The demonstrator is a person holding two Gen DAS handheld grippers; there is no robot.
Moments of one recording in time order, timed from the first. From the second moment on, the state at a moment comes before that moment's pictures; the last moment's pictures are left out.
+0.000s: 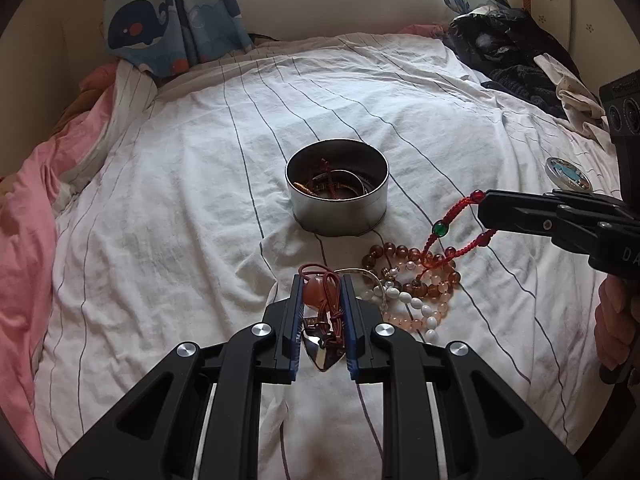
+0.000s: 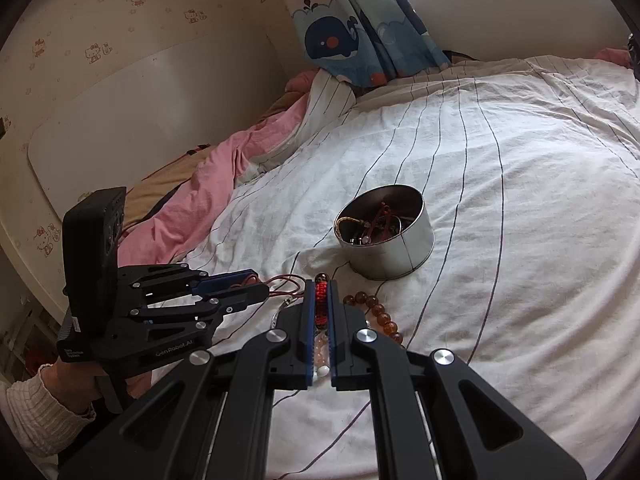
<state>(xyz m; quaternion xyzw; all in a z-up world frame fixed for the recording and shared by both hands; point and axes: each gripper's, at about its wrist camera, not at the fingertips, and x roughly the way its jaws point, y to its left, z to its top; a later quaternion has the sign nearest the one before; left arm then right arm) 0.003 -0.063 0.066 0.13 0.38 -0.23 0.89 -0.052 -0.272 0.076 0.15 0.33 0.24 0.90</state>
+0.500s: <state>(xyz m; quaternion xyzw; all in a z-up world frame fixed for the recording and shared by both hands) 0.035 -0.073 0.088 0.09 0.34 -0.21 0.91 -0.032 -0.281 0.087 0.18 0.28 0.22 0.92</state>
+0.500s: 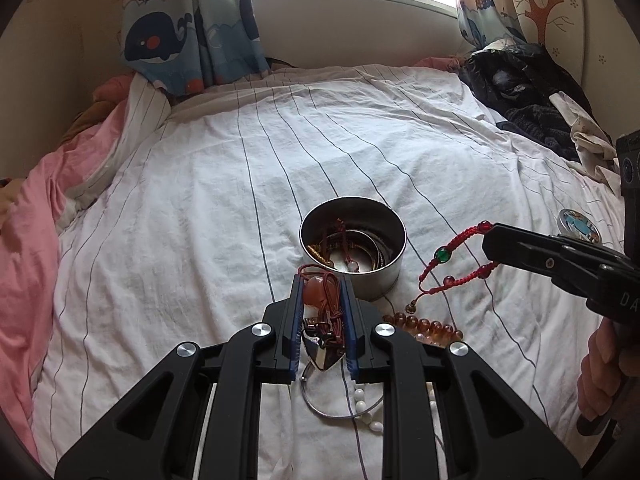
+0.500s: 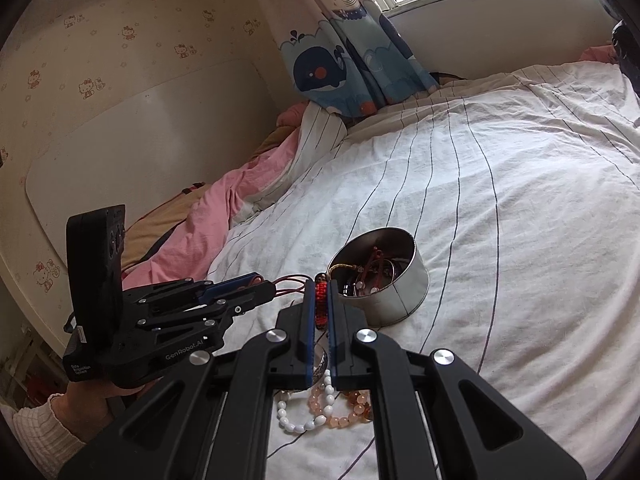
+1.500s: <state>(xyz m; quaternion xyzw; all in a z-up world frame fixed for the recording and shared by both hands) 0.052 -0.038 0.047 0.04 0.41 -0.19 0.89 0.011 -0.242 0.096 0.05 0.32 0.10 0.94</state>
